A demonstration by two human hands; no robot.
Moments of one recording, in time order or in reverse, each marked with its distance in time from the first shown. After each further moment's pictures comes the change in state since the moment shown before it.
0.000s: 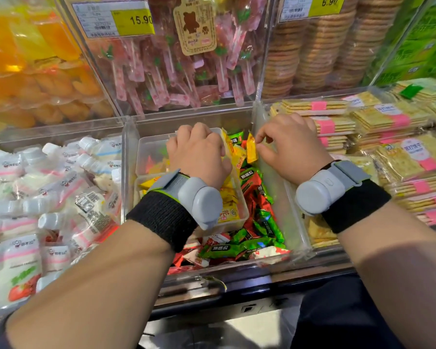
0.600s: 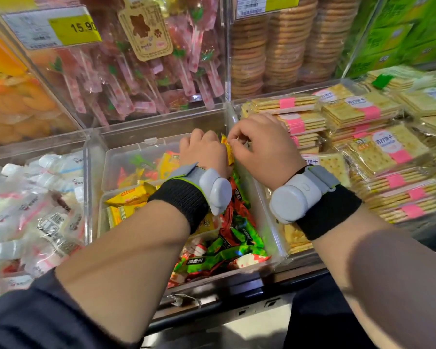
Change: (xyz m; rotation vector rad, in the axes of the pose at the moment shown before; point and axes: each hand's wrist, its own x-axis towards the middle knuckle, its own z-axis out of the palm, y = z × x) left_hand 0.044 0.047 0.052 0.256 -0.158 0.175; right_hand -0.003 0.010 0.000 0.260 0.129 0.053
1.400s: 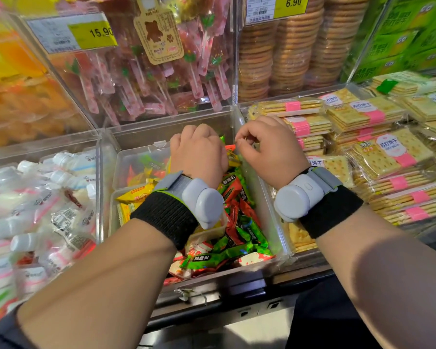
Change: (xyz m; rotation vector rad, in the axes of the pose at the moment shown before) left_hand -0.026 -0.011 -0.023 -0.161 0.249 -0.070; right_hand -0.002 0.003 0.000 0.037 0.035 0.003
